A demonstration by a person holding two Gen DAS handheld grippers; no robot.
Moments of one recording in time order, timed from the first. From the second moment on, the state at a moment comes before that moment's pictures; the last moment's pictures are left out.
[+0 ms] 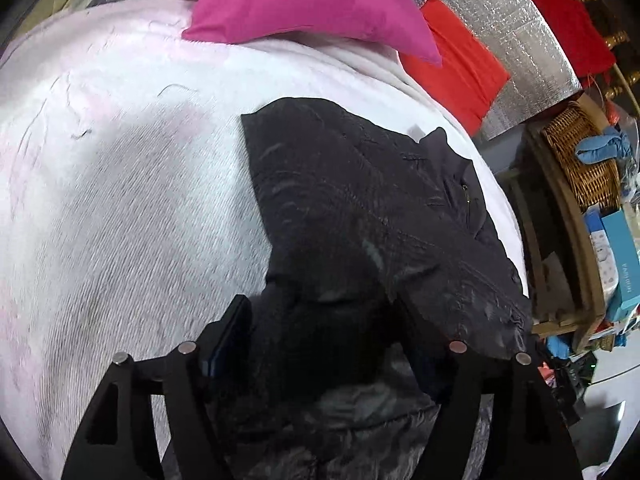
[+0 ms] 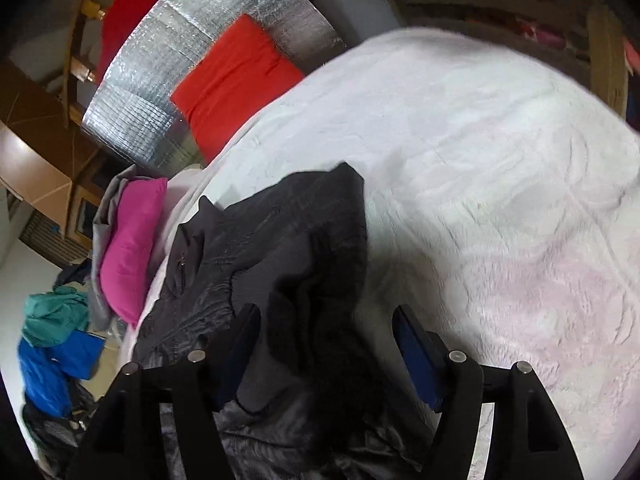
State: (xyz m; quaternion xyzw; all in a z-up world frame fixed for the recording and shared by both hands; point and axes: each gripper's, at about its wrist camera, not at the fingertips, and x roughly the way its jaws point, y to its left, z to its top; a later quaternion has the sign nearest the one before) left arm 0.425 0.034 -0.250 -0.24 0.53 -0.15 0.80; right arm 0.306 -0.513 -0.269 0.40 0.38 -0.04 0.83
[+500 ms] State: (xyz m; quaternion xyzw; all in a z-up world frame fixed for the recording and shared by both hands) left arm 0.418 0.027 -0.253 -0.21 0.52 -0.18 0.81; right arm 0.308 -0.472 -0.264 0.31 0.39 -0.02 0.86
